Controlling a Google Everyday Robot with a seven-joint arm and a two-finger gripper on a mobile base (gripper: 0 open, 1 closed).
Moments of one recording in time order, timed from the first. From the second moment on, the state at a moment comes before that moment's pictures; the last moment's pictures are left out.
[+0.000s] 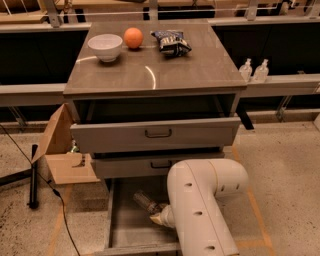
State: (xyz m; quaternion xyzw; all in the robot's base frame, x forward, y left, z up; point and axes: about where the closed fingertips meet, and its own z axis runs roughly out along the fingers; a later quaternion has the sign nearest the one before) arm 0.597 0.009 0.158 -0.40 0.83 0.16 0.35
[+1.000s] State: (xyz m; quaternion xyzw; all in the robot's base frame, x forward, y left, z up) arm 0.534 -0.036 0.298 -0.48 0.80 0.12 0.33
